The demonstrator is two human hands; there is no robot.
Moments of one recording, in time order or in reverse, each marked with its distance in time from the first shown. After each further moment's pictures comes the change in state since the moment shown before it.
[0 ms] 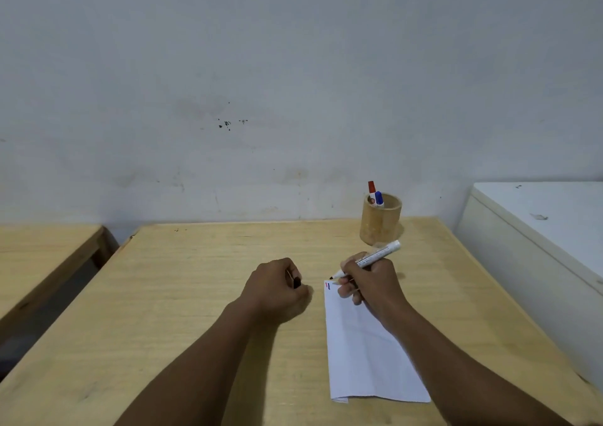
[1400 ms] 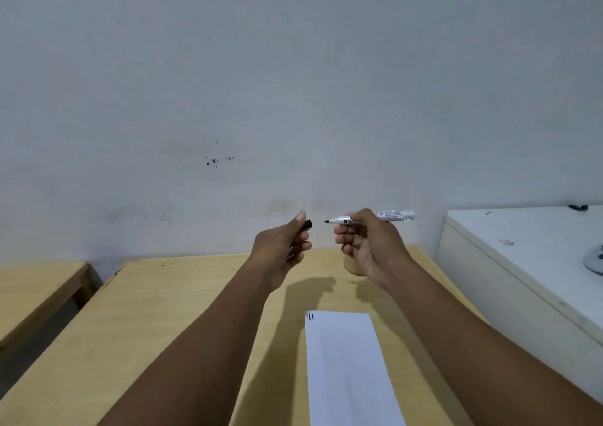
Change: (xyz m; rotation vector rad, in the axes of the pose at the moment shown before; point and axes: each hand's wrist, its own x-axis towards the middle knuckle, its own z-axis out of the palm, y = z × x) left_hand 0.039 0.107 -0.055 -1.143 -0.044 -0.171; right_hand -0.004 -0.129 -0.008 0.418 -0.059 -0.075
